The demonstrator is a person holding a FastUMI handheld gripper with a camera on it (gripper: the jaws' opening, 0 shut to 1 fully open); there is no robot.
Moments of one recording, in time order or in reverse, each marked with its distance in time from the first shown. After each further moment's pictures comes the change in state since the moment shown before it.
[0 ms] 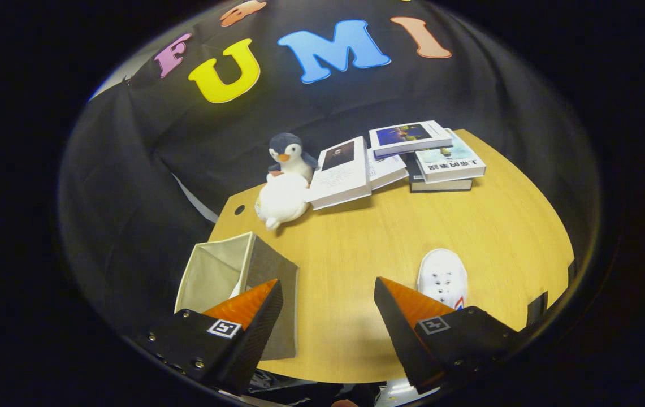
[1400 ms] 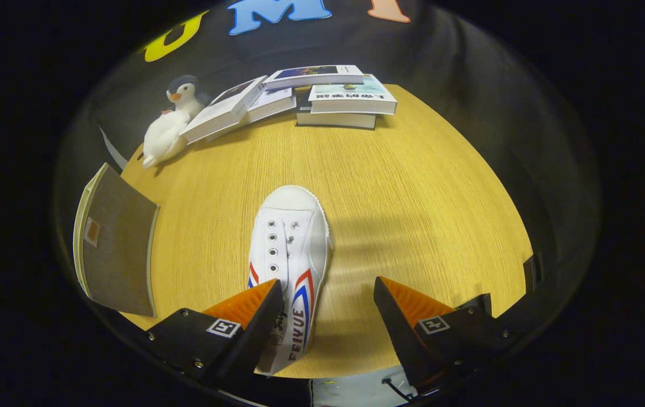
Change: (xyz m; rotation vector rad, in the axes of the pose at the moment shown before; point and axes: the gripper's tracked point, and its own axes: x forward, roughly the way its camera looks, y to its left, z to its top) arm 0.026 -0.204 -0.086 -0.078 0.264 -0.332
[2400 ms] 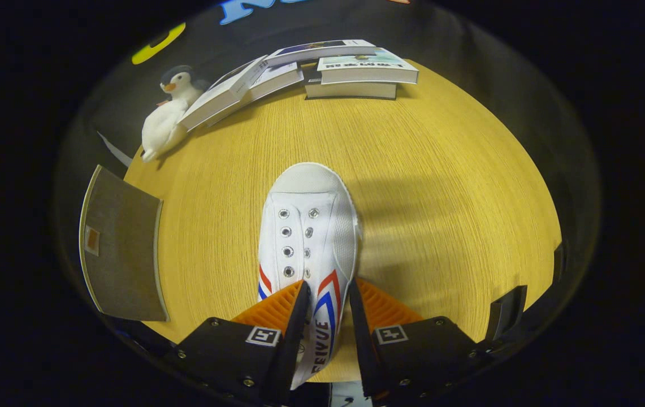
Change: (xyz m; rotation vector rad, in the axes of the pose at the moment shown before) arm 0.025 0.025 -0.010 0.052 0.114 0.085
